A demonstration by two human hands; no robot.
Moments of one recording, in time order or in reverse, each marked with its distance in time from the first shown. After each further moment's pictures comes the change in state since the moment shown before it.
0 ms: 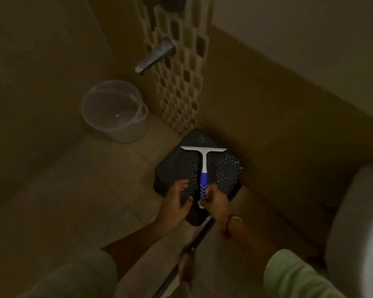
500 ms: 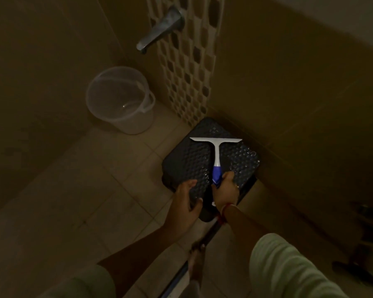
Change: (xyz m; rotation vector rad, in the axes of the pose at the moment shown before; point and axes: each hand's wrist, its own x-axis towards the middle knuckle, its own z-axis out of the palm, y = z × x) left_hand 0.001 -0.028 0.017 0.063 0.049 0.006; right_hand 0.057 0.008 0.037 0.017 0.336 0.148
